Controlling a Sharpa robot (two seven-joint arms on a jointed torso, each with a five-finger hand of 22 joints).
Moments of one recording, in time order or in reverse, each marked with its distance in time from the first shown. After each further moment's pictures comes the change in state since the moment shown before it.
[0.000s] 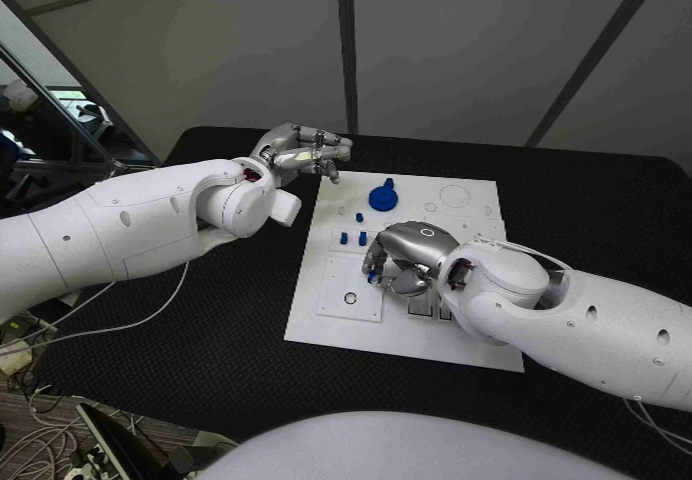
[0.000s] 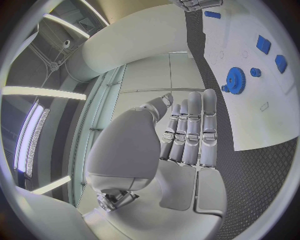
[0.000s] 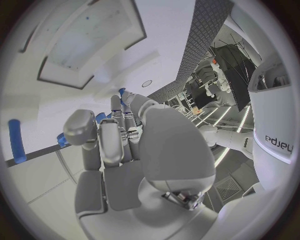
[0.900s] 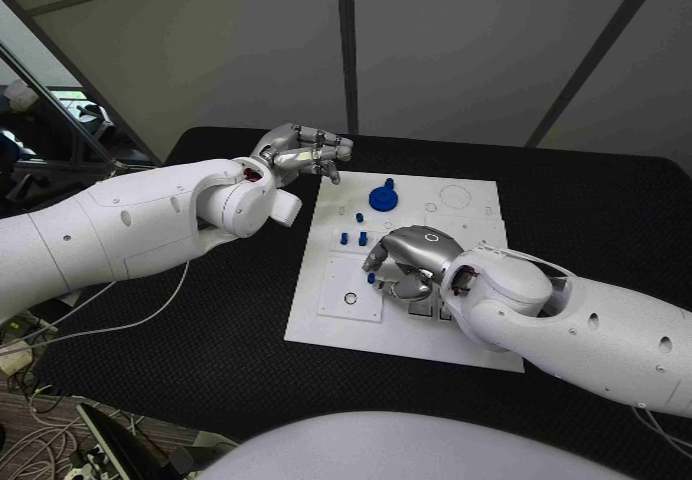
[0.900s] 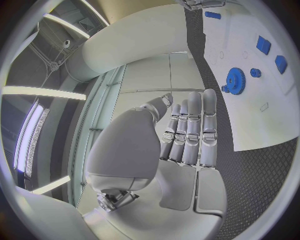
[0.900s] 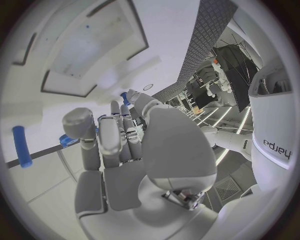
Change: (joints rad) left arm 0.001 0.001 0.000 -0.002 0.000 0.005 -0.004; left_hand 0.000 0.000 -0.003 0.003 0.000 0.000 0.000 0.000 0.000 -0.004 -0.004 0.000 -0.001 0.000 0.000 0.000 -0.001 0.000 0.000 0.000 0.000 -0.001; right arm -0.005 -0.021 -0.022 0.008 -0.011 -0.053 -0.004; right_hand -0.069 -0.046 -0.061 0.006 0.032 -0.116 0.023 -0.074 -0.021 -0.167 0.045 -0.084 -0.044 0.000 0.029 -0.055 -0.097 0.000 -0.032 0.032 -0.027 -0.056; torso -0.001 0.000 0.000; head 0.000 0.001
